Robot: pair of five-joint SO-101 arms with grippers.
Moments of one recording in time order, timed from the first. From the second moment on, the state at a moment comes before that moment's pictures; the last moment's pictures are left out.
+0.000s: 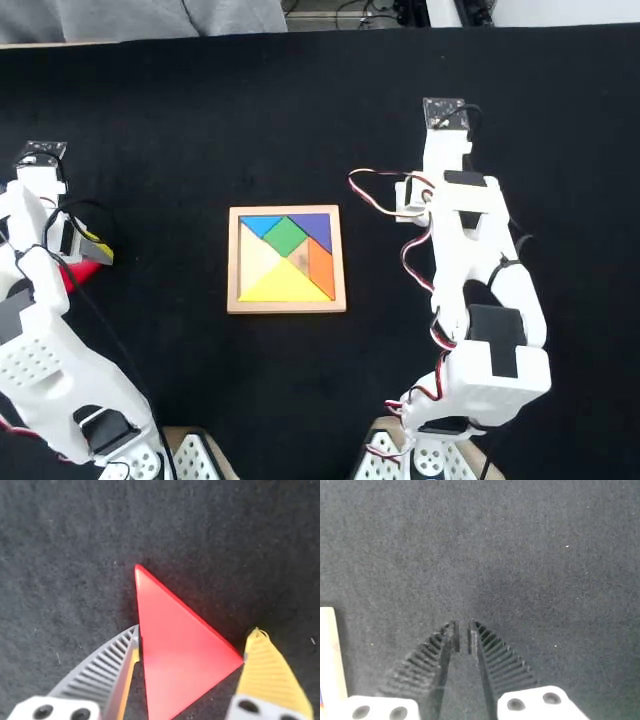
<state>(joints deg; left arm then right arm) -37.7 27.7 7.4 58.9 -35.3 5.6 7.4 24.7 44.4 3.0</state>
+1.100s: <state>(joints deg) -43.5 20.1 -1.9 79.9 -48.2 5.6 7.4 24.7 44.4 3.0</state>
